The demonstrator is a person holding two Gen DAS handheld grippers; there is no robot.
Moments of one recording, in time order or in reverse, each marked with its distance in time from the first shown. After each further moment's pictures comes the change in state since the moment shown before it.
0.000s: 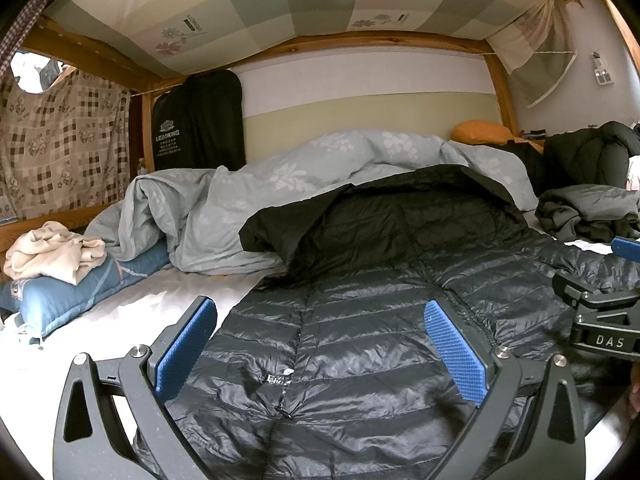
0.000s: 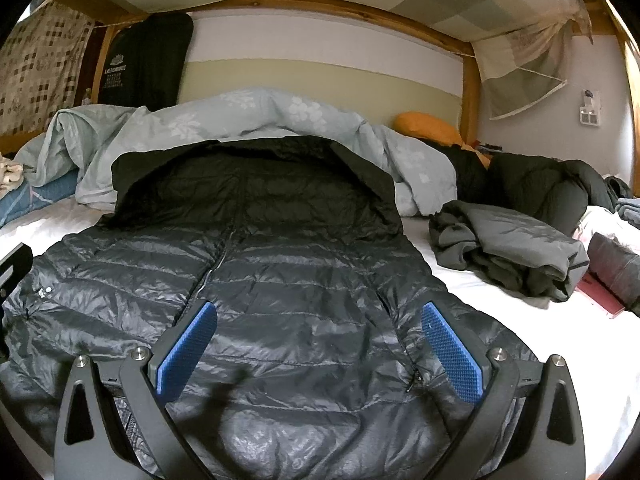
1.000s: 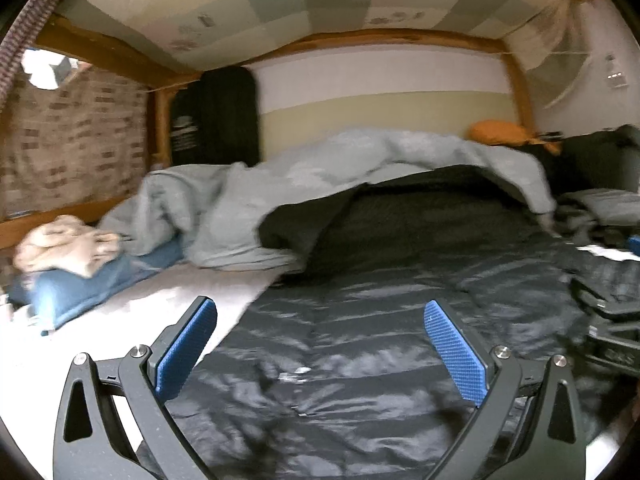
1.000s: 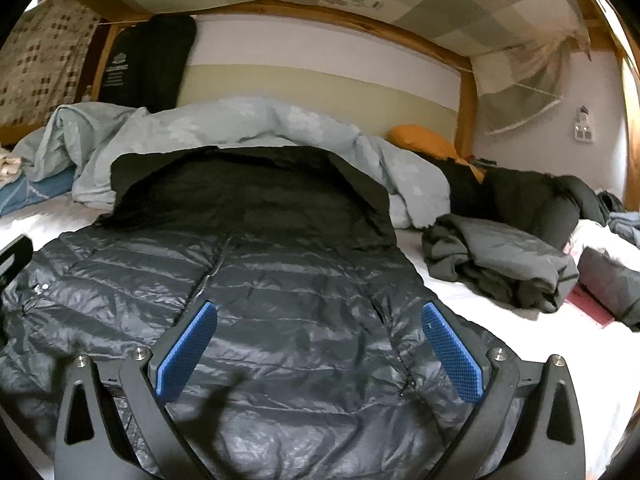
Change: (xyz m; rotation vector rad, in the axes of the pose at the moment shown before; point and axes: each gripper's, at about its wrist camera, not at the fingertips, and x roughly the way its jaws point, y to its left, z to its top) left arm 0.002 0.006 -0.003 -0.015 0.016 0.096; right arm -0.010 0.010 0.000 -0.044 -0.047 -0.032
